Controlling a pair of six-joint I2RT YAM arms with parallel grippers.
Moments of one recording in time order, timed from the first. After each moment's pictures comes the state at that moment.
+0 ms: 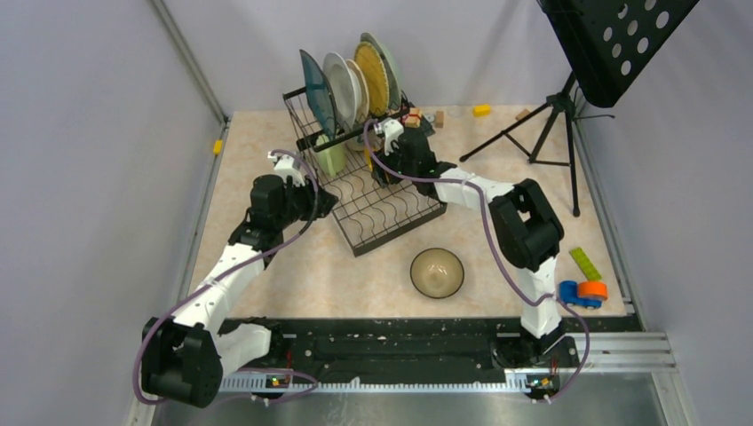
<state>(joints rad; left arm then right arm) -0.22 1.08 0.70 0.00 0.29 -0.42 0.62 2.06 1.48 0.10 -0.09 -0.01</state>
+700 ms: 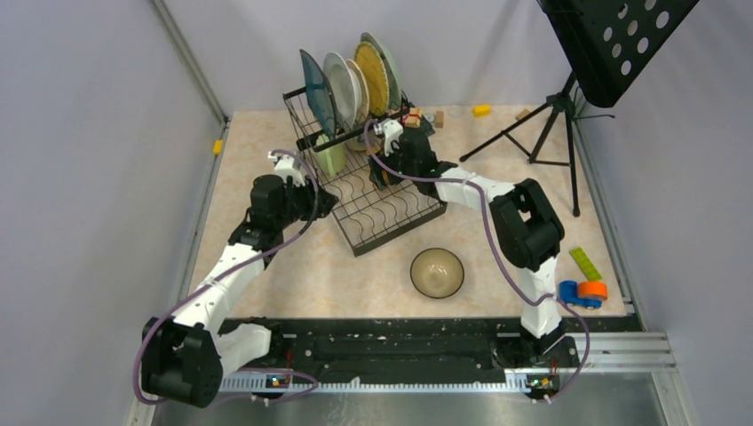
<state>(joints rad) -0.22 1.08 0.70 0.00 0.29 -0.42 0.61 2.06 1.48 0.09 -0.14 -0.01</state>
